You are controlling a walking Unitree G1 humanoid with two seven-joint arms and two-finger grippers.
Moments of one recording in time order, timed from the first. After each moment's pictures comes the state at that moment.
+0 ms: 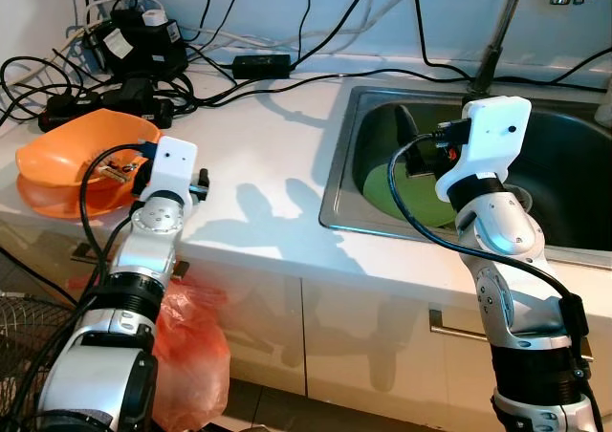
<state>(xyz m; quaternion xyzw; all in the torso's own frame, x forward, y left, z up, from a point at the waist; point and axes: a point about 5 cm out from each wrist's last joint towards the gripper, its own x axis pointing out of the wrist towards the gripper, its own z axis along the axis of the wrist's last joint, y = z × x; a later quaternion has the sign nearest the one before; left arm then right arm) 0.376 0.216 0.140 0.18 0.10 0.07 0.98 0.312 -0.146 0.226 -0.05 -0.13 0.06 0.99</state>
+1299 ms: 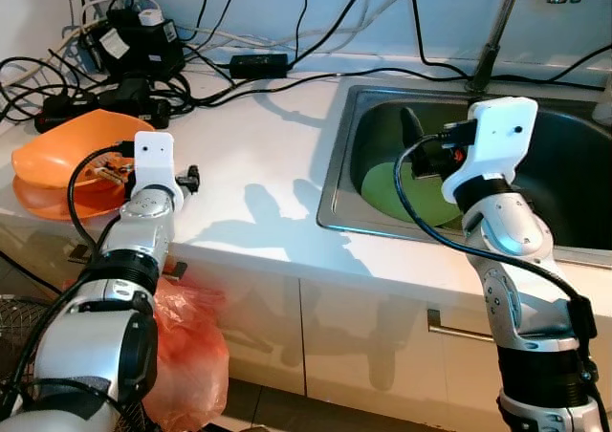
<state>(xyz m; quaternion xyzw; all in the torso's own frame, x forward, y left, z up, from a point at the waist) 0.386 0.231 0.141 0.06 0.15 0.11 0.98 0.309 -0.152 0.227 -0.05 -0.13 0.06 0.99</state>
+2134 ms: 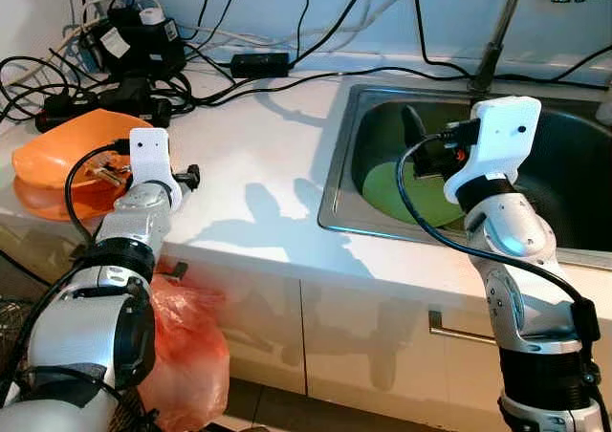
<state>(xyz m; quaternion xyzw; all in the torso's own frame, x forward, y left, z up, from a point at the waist) 0.389 0.233 0.145 0.02 0.18 0.09 0.98 0.308 -0.153 0.228 -0.05 -0.13 0.06 0.99</state>
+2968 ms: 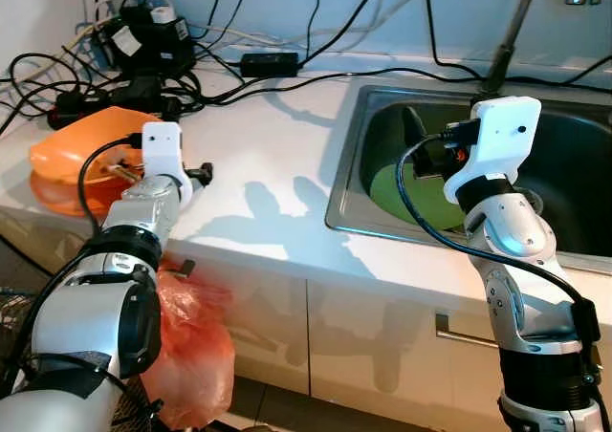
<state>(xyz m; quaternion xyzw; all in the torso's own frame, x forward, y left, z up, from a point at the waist) 0.396 0.211 0.150 0.00 0.20 0.04 0.98 0.308 -0.153 0.228 -0.05 -0.13 0.06 0.99</state>
